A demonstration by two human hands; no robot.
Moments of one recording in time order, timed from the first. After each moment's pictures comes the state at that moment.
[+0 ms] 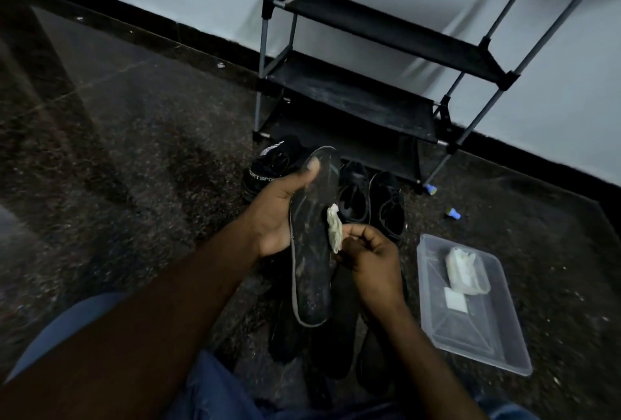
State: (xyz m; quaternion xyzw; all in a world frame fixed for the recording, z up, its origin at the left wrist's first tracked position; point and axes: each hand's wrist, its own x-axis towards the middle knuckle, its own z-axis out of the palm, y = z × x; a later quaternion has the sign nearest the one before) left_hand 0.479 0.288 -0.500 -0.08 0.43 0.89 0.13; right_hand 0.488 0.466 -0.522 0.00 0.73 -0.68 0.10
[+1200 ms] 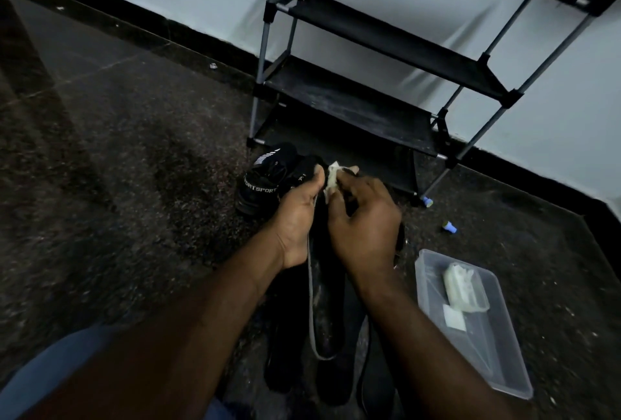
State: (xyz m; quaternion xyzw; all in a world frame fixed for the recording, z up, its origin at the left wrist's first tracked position) left_hand 0.444 0.303 -0.506 -0.10 0.38 0.91 0.08; right_hand 0.437 0.408 -0.485 -0.19 0.87 -0.38 -0.25
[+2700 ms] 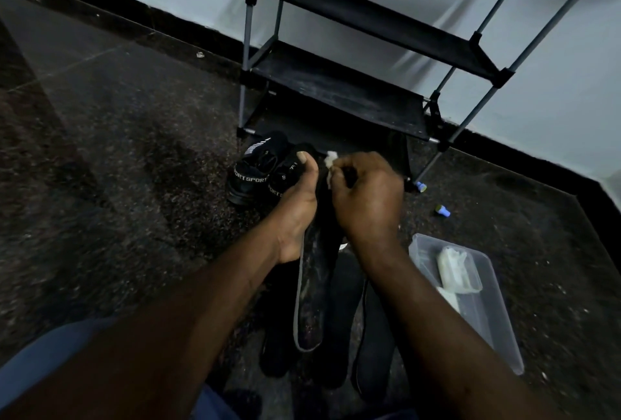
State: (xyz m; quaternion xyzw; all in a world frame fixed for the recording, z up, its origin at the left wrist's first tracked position) left_hand 0.456 0.321 -0.489 -0.17 0.49 0.85 0.08; right_hand 0.415 0.423 -0.476 -0.20 0.88 -0.34 -0.26
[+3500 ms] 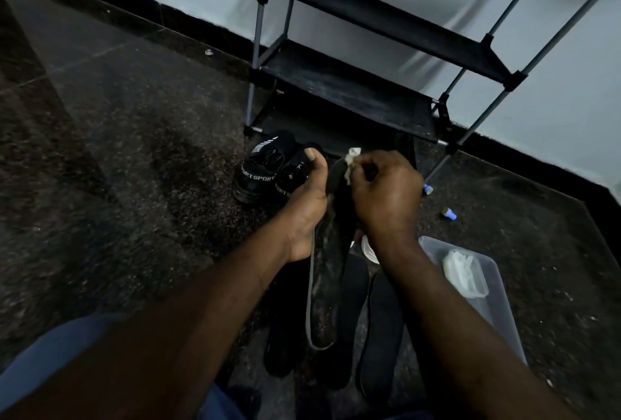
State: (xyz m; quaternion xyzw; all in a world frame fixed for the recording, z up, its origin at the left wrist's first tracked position) left_hand 0.451 0.319 -0.493 -0.14 0.48 0.86 0.10; right_hand 0.400 0.430 -0.471 -0.17 0.89 -0.33 -0.25
